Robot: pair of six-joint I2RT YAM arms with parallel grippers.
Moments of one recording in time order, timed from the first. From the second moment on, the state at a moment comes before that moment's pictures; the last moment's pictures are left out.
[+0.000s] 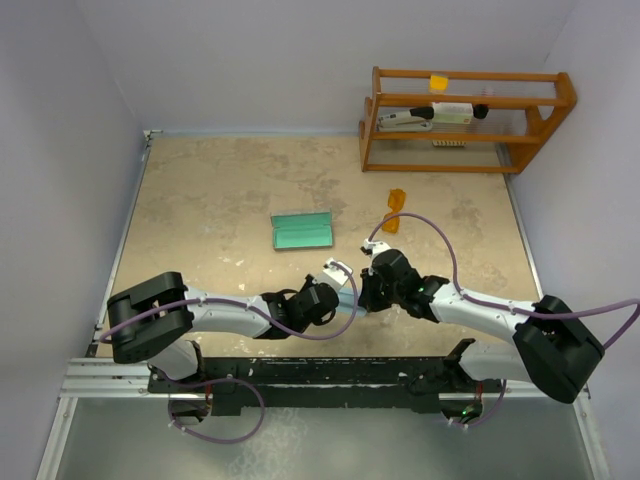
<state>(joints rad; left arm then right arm) -1.21 1.55 0.66 0.11 -0.56 -0.29 0.77 1.23 0.48 -0.12 -0.04 0.48</state>
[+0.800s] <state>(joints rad) -1.21 1.55 0.64 0.12 -0.56 -0.30 0.77 1.24 0.47 -0.11 -0.04 0.48</state>
